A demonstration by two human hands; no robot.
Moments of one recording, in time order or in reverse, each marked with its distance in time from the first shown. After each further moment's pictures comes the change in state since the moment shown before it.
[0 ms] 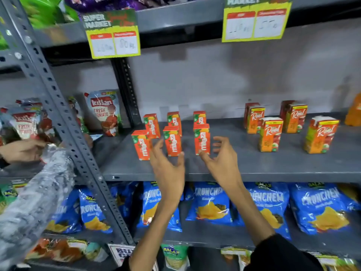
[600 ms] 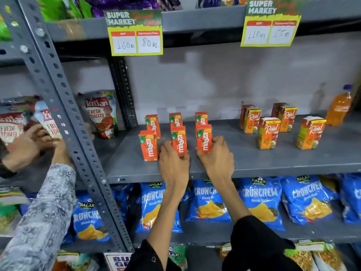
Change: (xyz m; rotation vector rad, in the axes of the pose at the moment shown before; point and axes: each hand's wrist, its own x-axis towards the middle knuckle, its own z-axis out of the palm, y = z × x) left_hand 0.030 -0.021 0.004 0.301 -0.155 0.053; right_hand -0.003 -0.018 0.047 -0.436 0.211 0.094
